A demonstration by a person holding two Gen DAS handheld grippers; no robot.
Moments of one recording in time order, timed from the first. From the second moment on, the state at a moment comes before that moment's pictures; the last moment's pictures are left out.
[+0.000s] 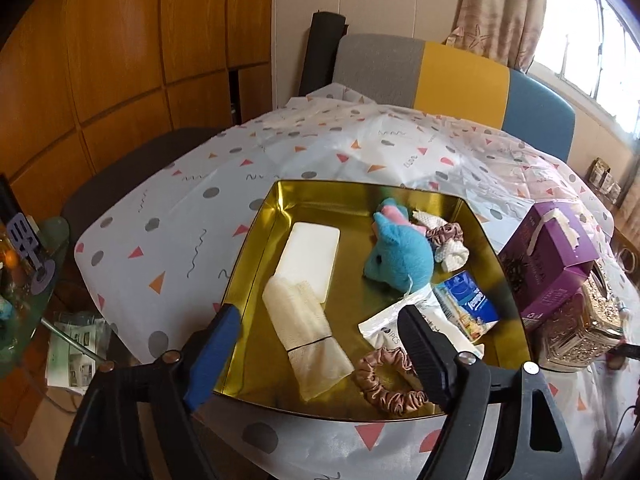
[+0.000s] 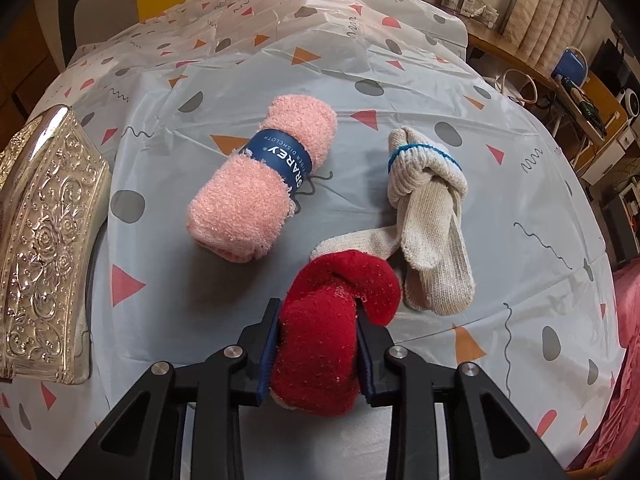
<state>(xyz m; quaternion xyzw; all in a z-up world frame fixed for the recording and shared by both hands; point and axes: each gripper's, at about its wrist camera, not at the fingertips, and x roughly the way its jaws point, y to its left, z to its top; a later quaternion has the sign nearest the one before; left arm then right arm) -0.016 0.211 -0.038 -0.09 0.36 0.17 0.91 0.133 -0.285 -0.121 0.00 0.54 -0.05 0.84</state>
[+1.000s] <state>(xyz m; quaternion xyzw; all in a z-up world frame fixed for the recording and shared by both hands) -0.015 0.167 -0.047 -0.04 0.38 0.14 0.91 0.131 -0.263 -0.125 -0.03 0.54 0.02 0.84</state>
